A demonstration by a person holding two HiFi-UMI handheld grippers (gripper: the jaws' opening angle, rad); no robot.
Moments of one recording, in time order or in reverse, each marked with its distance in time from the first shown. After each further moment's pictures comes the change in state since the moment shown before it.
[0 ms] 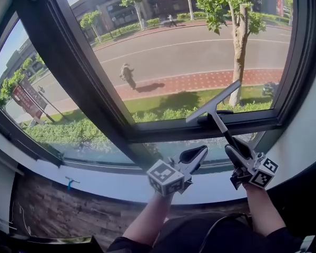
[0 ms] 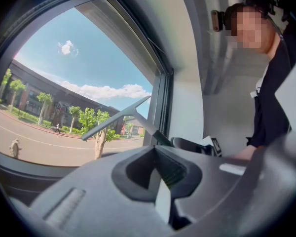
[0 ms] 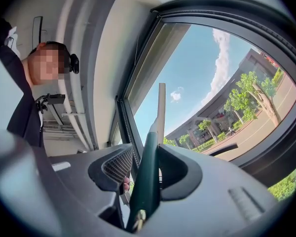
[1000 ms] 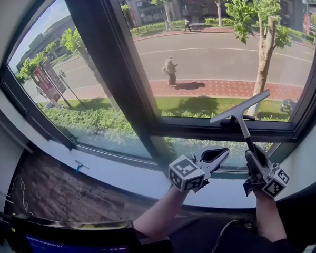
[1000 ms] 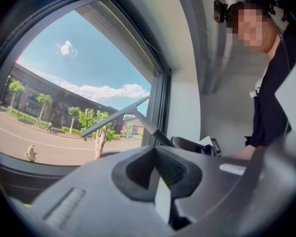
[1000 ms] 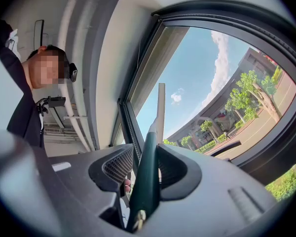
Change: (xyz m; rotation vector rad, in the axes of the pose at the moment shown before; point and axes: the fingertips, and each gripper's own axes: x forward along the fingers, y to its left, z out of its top) left arm -0.008 -0.013 0.009 0.021 0.009 -0.005; right arm -0.002 0.018 0.009 0.009 -0.031 0.005
